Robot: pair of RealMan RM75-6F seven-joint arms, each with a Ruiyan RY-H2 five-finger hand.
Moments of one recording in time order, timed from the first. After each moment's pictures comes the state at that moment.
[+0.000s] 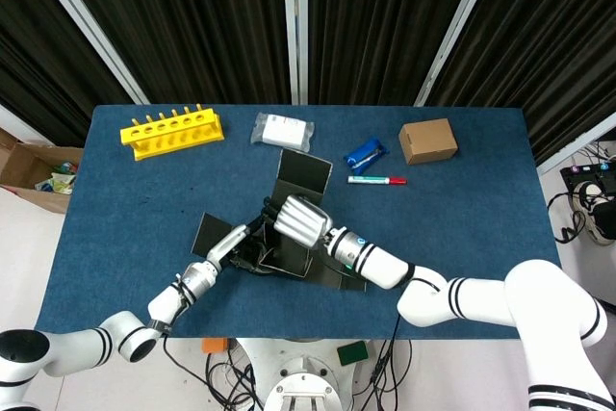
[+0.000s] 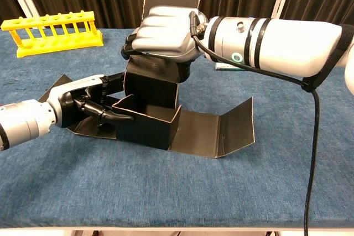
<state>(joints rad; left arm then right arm) -0.68 -1.73 0.00 -1.16 1.54 0.92 -1.22 1.18 -1.64 0.05 -1.34 -1.33 0.85 -0.71</state>
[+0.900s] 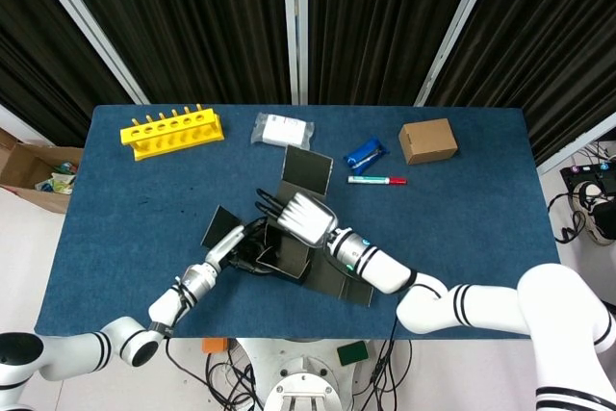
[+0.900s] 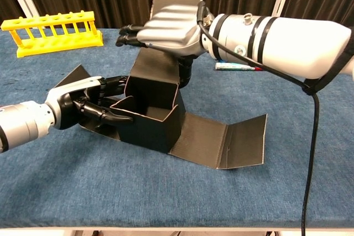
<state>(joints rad) -0.66 -1.71 -0.03 -1.24 1.46 0.88 -1.10 1.12 -1.61 0.13 -1.44 -1.20 0.82 -0.66</state>
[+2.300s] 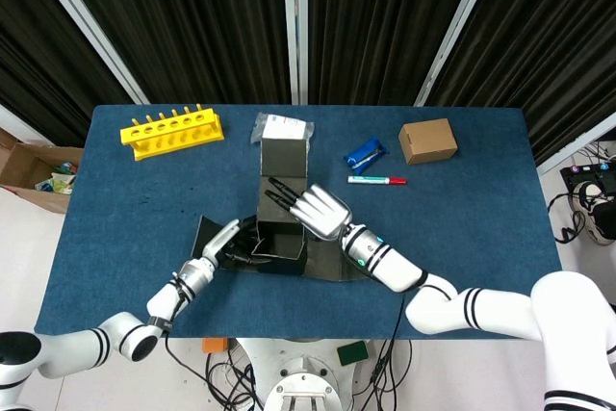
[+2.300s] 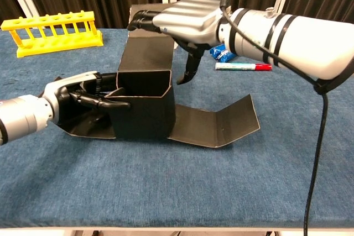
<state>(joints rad) -0.66 -1.69 -0.06 -1.23 1.45 0.86 -1.19 1.03 -1.61 0.16 -1.42 -1.29 0.87 -0.44</state>
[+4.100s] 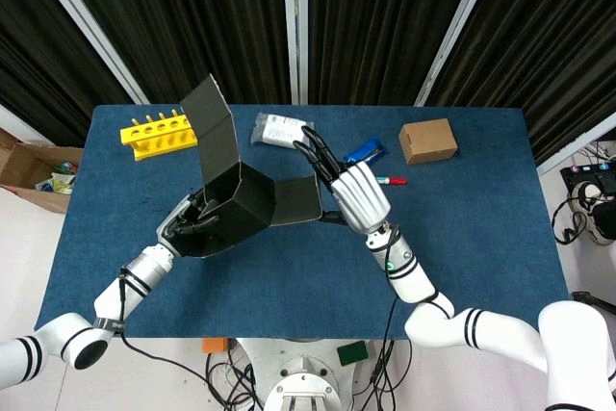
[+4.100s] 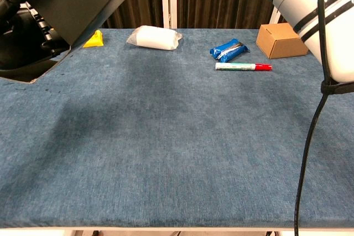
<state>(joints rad) -0.58 -1.35 -0.13 -1.56 1.54 0.96 -1.90 0.83 -1.74 0.31 -1.36 -1.58 1.39 -0.06</state>
